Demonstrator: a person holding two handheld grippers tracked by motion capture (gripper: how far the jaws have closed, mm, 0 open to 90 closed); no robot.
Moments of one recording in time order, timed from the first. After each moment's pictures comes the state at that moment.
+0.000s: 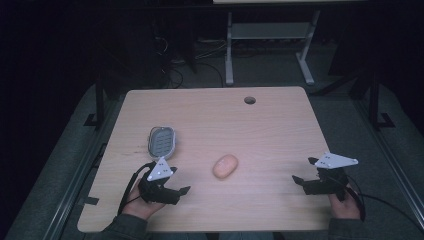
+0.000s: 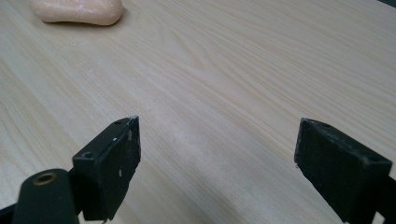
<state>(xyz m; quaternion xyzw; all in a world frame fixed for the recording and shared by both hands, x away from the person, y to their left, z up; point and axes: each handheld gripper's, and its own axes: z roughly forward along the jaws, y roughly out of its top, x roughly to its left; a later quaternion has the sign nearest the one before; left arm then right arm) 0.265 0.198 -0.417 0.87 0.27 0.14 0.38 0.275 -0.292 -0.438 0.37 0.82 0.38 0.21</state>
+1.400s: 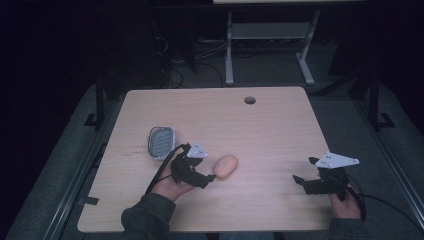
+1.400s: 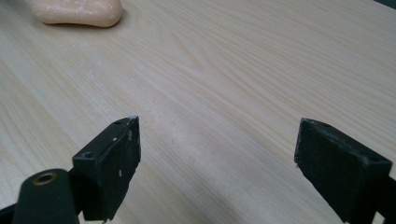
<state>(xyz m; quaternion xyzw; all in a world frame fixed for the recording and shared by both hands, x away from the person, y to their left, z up) 0.314 0.120 -0.405 0.90 0.26 0.10 0.33 0.275 -0.293 -0.437 0.37 0.82 0.38 0.21</state>
